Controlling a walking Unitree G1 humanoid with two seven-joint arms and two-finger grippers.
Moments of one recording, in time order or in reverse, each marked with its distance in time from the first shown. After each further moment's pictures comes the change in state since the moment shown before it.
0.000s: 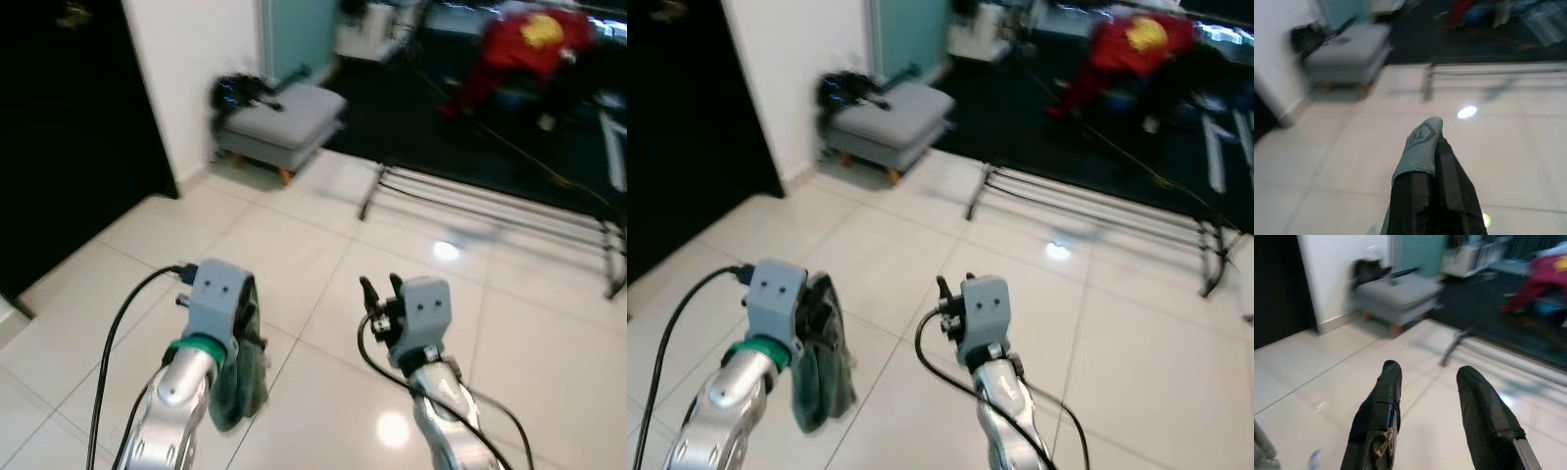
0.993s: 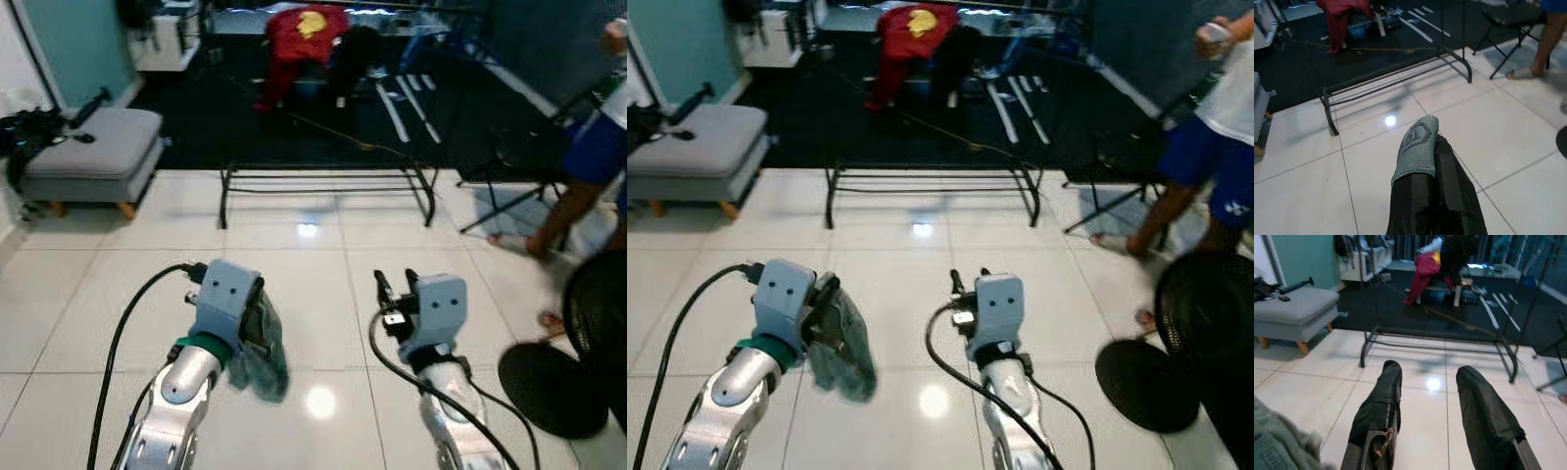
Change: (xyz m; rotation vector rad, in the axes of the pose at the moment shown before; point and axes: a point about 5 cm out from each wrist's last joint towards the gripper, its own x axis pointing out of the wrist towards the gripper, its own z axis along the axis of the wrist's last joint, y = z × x) left arm -0.002 0.011 -0.005 0.028 0.024 0.019; right arm 0.006 0.014 0.012 0.021 -0.056 0.033
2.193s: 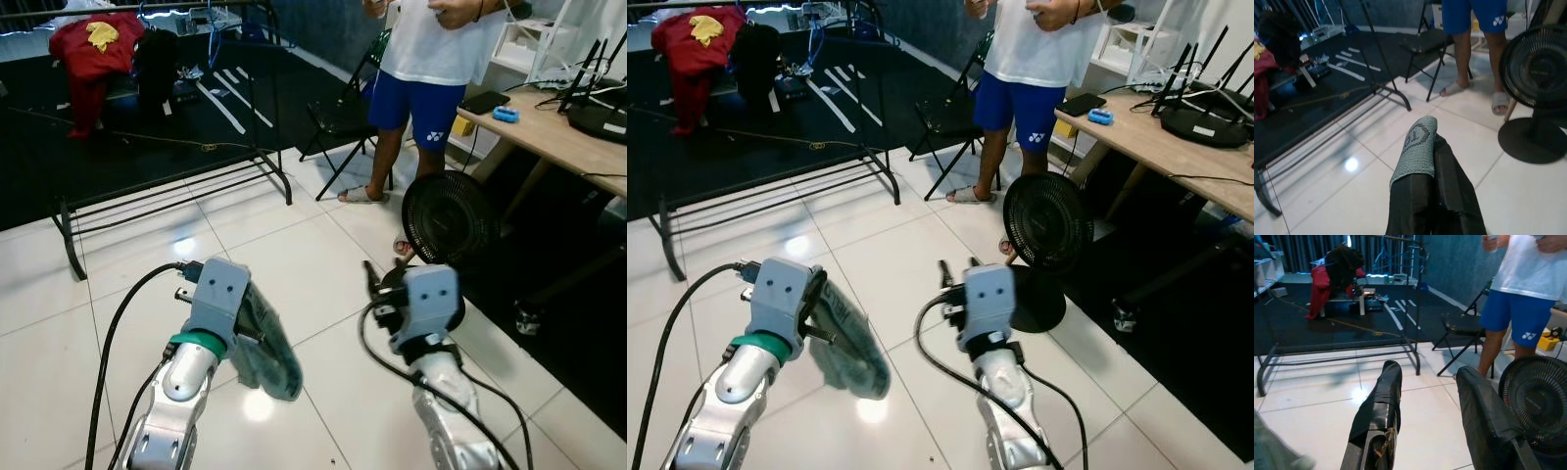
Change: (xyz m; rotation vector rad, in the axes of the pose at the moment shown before) left arm 0.008 0.010 -0.003 0.090 -0.032 0.126; right arm 0.010 0.004 0.010 -0.010 -0.051 0.025
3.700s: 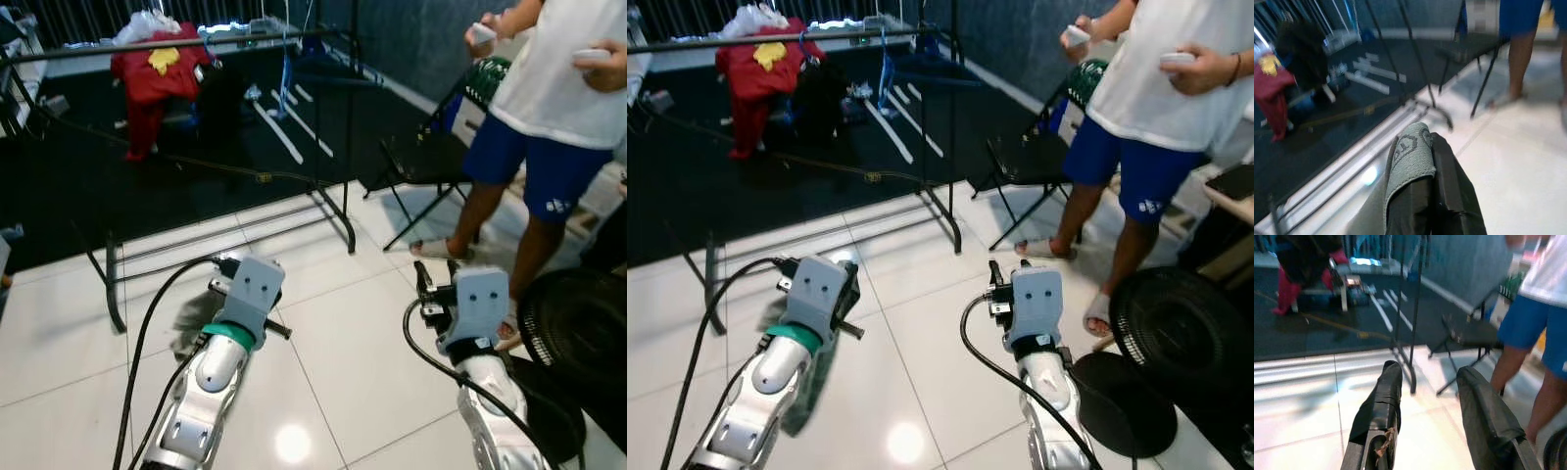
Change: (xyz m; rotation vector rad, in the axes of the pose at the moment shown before) left arm 0.011 -0.030 -0.014 0.046 -0.011 -0.113; right arm -0.026 -0.056 -0.020 -0.099 0.095 -0.185
